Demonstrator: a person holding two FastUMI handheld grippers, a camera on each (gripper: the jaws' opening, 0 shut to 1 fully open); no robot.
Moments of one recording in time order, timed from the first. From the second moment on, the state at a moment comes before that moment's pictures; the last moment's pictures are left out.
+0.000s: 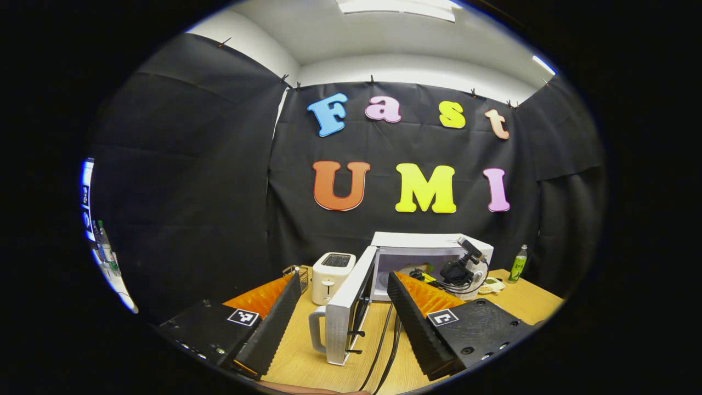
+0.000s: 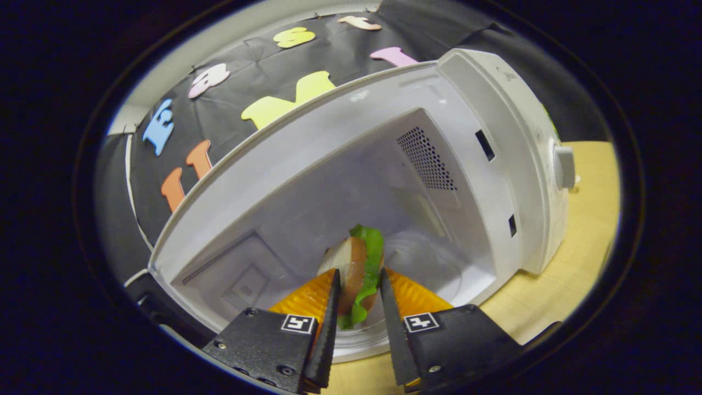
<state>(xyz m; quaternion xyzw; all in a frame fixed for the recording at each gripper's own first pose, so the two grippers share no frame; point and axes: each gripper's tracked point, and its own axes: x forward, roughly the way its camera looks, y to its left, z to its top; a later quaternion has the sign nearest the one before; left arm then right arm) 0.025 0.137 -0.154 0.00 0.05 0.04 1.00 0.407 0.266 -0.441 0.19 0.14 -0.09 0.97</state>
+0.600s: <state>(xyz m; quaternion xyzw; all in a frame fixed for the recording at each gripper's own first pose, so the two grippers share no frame) 0.002 0.163 -0.158 0.03 0.08 0.07 0.99 0.383 0.281 -0.421 0.10 0.11 -0.04 0.99</state>
